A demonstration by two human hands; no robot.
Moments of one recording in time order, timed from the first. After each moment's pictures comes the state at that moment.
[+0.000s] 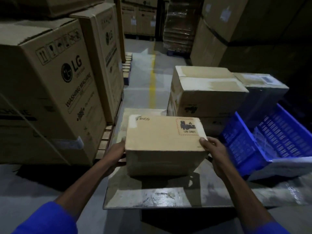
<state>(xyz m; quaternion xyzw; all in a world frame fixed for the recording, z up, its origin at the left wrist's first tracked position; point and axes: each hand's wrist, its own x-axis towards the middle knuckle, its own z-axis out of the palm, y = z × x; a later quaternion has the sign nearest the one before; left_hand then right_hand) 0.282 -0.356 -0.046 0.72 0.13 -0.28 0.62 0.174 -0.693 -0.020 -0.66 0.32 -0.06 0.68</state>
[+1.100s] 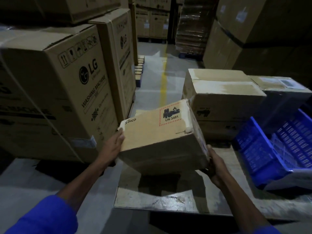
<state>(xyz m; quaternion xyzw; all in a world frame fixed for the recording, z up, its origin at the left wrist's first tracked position) 0.292 -0.310 -0.028 0.89 -0.02 -0.07 0.45 0.179 -0.667 -0.056 -0.57 0.35 -0.01 0.75</state>
